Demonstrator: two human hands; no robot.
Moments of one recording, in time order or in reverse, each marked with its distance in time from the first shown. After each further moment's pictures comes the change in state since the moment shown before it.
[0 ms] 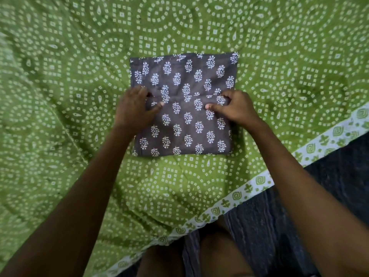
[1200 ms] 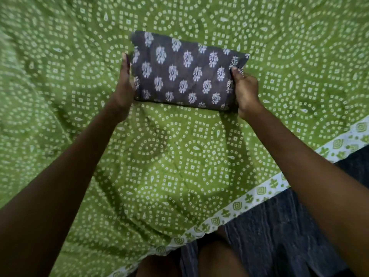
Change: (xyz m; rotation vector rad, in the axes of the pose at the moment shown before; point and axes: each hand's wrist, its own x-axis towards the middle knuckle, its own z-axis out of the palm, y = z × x) left_hand 0.037 -0.002 -0.031 -1.261 -0.107 -0.467; right_hand 0.046 -0.030 -0.006 0.806 0.279 0.210
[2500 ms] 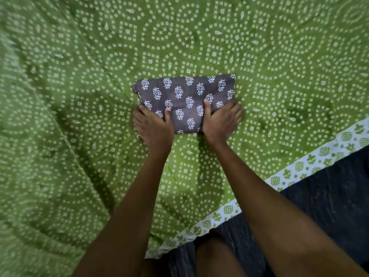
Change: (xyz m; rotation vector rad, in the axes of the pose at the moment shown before) left_hand -0.035 -0.060 0.084 0.814 0.678 -0.034; right_hand -0.033 0.057 0.021 -0.917 0.378 -0.201
